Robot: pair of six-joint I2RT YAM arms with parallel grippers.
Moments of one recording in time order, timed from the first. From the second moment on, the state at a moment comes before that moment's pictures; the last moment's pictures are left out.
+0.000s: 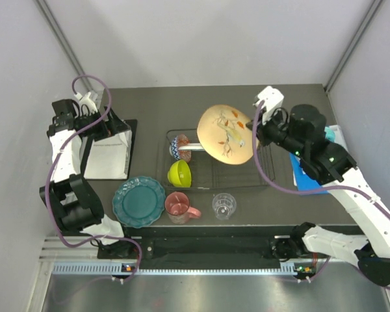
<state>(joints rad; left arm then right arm) 0.38 1.53 1.34 -0.67 0.79 -0.03 0.57 1.03 1.32 -0.49 -0.08 -0.18</state>
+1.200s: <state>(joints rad) 0.38 1.50 1.32 -0.69 0.76 -0.02 1.38 1.12 1.05 -0.27 0.84 -0.97</state>
